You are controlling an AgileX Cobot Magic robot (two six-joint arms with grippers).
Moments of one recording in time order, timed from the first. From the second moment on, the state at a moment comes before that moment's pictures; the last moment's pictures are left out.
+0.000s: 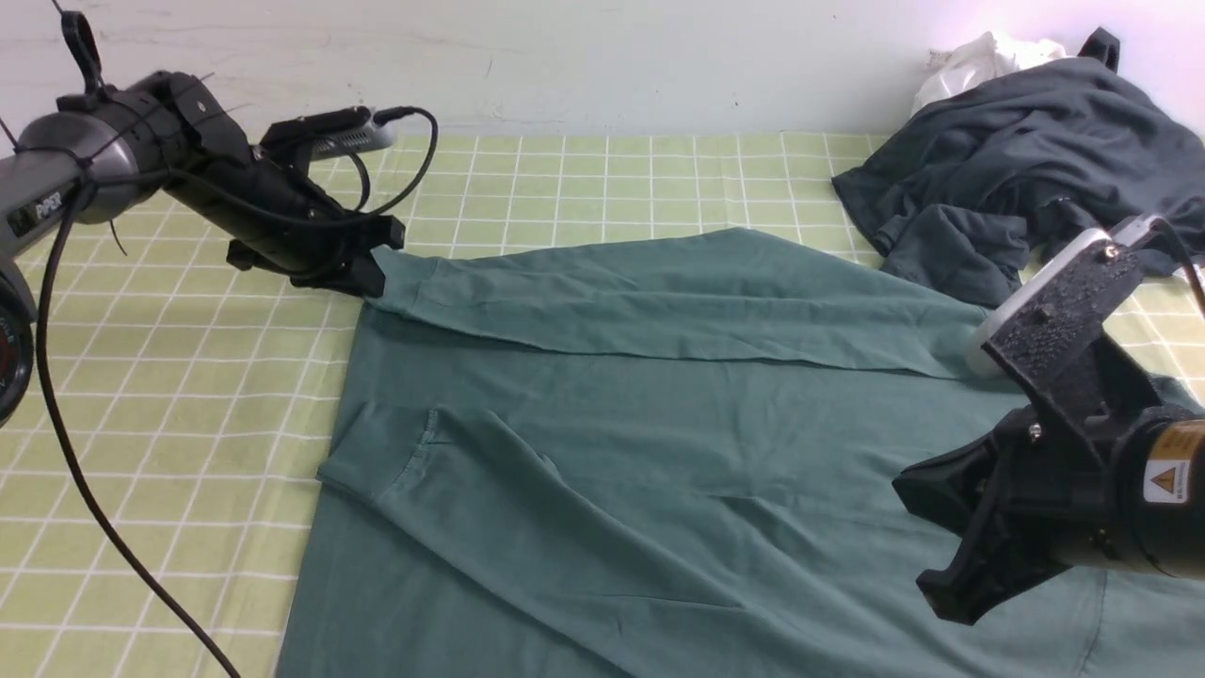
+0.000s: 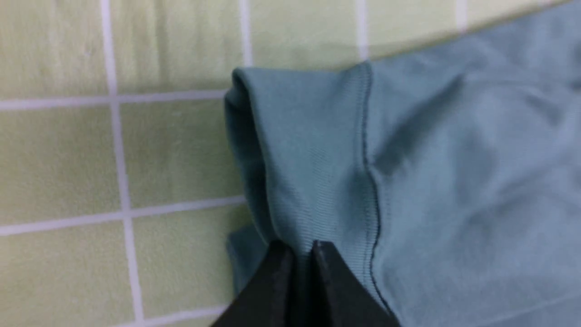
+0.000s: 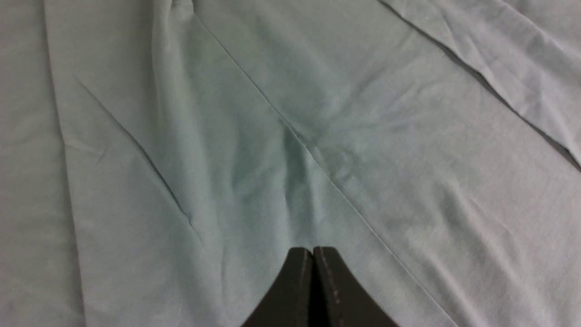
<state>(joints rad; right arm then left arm) 0.49 1.15 -0.70 0.16 0.51 -0.36 0.03 2.26 -1.91 -0.47 0.87 0.33</state>
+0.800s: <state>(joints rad) 0.49 1.15 -0.70 0.16 0.52 -0.37 -0.14 1.62 -1.15 -0.21 1.06 0.18</state>
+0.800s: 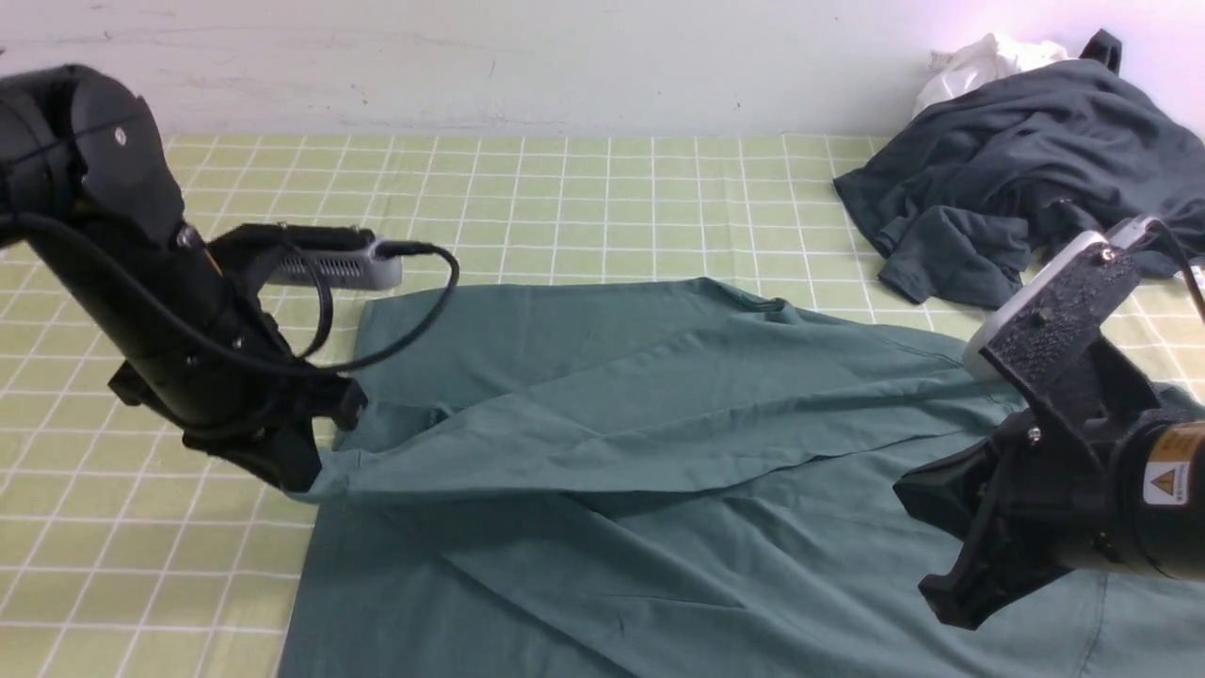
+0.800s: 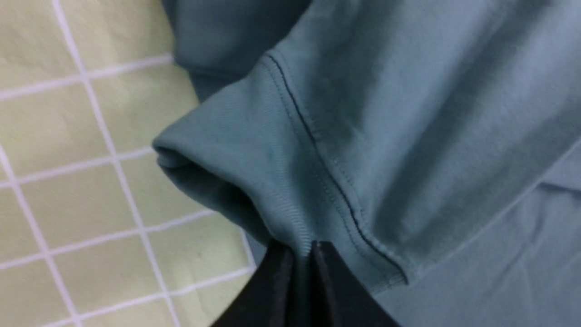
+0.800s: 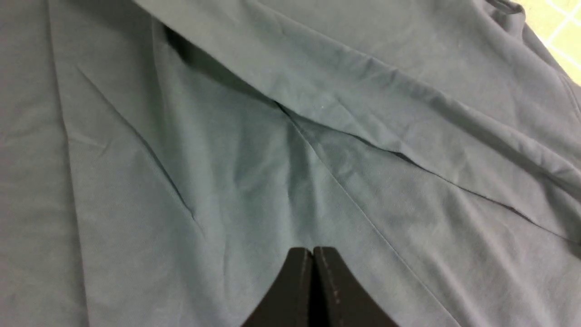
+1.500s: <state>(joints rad) 0.49 1.15 -0.70 0.19 0.55 -0.38 -0.55 1.47 -0.77 -0.11 1.13 0.31</state>
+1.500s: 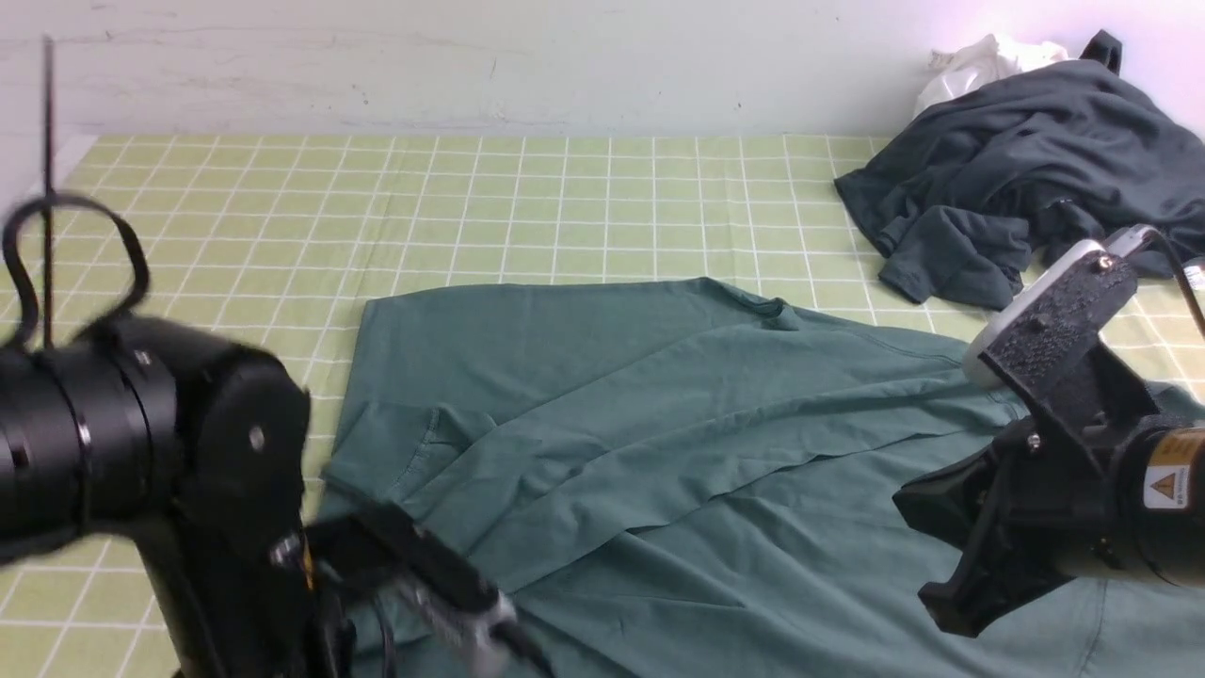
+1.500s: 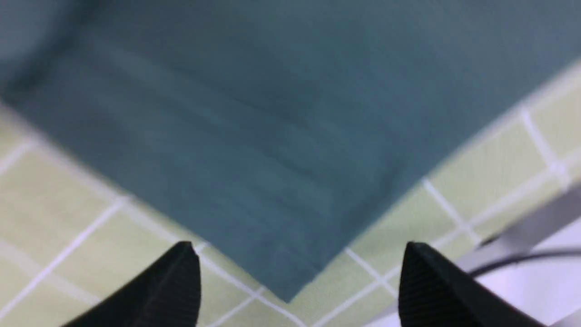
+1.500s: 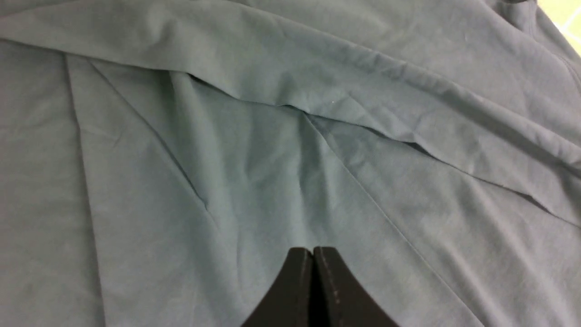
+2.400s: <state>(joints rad) 0.53 1.05 -0.70 0.21 0.58 -0.52 -0.76 1.35 -0.68 -0.01 1.00 0.47</state>
